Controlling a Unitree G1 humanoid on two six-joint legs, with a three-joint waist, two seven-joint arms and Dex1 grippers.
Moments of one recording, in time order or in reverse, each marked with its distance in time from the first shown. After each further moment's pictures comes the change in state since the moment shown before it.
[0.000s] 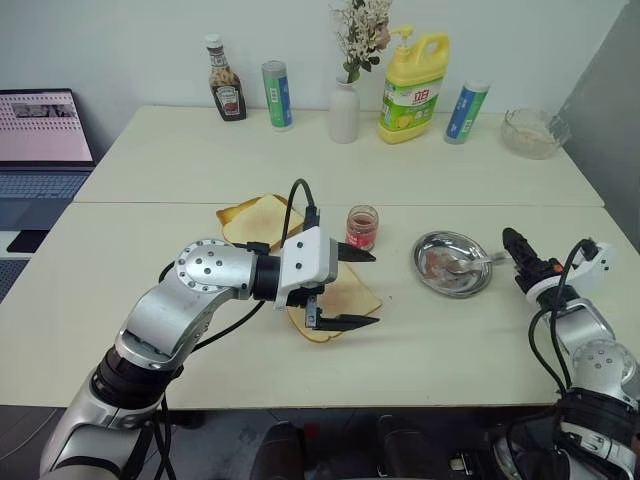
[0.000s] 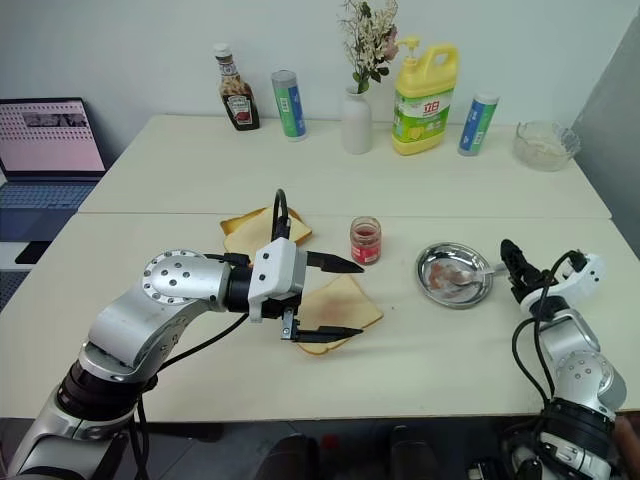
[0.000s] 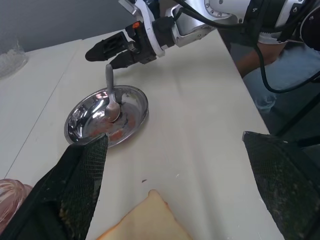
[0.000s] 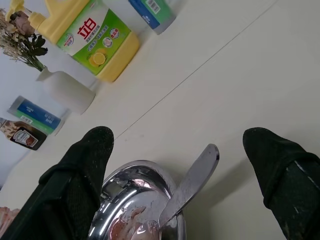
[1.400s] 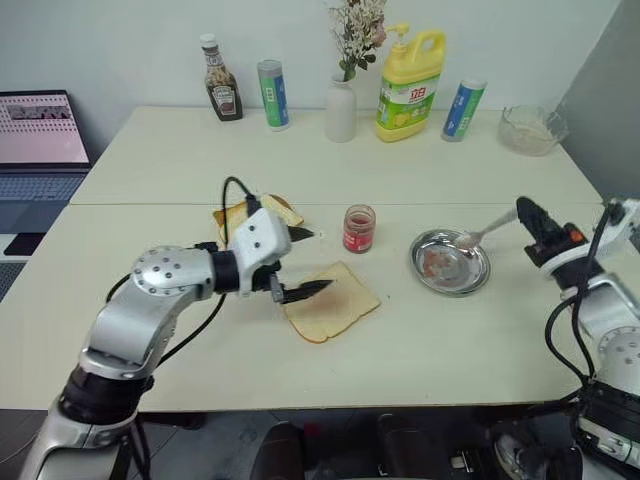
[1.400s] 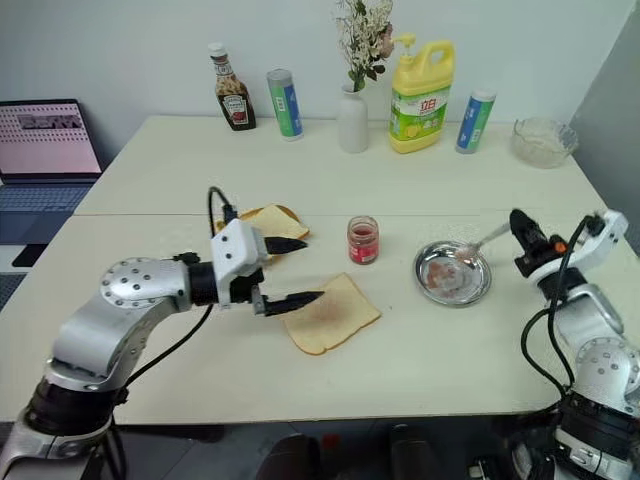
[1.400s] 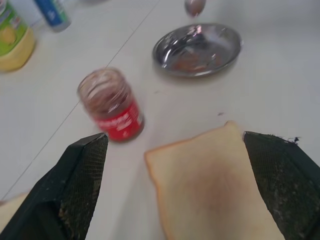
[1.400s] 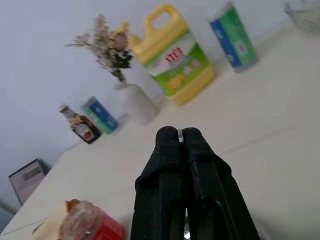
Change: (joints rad) left arm 0.164 0.070 0.205 0.050 0.071 0.088 0.183; right arm -0.056 -0.114 0.095 -0.360 0.134 0.098 -0.008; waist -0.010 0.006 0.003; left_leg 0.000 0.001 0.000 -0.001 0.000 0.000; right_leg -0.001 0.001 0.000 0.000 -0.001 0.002
